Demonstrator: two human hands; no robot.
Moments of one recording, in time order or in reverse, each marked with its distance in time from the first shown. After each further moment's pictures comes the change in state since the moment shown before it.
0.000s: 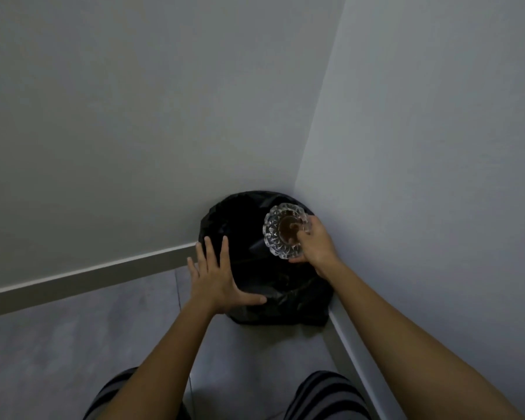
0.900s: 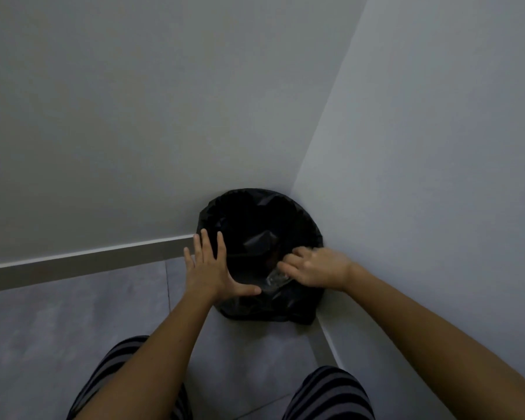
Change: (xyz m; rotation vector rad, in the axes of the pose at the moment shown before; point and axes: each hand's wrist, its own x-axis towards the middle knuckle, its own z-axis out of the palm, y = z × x) left_hand 0.003 0.000 -0.002 0.067 -0.030 -0.037; right_hand -0.010 0.022 -0.043 -1.656 -0.285 -1.538
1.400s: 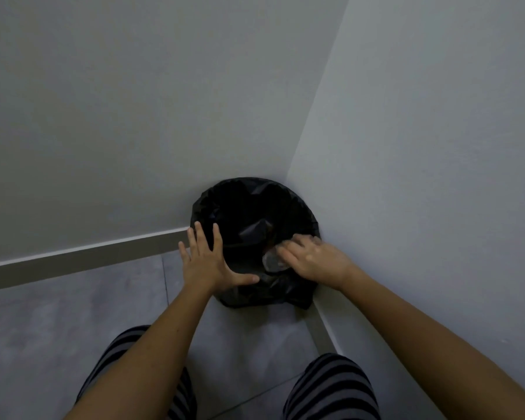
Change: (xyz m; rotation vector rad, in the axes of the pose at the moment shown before) left_hand 0.001 0.004 0.003 -0.010 0.010 -0.037; right_hand -0.011 -0.020 0.008 -0.013 0.070 0.189
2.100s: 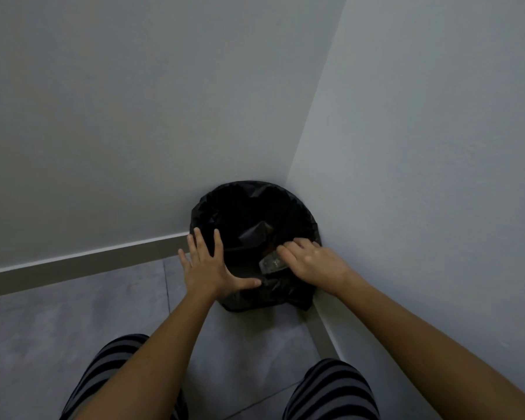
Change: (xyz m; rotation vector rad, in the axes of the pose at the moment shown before) left_hand -0.003 0.004 0.004 -0.028 0.012 -0.029; right_hand 0.005 -0.005 -0.007 0.010 -0.009 0.125
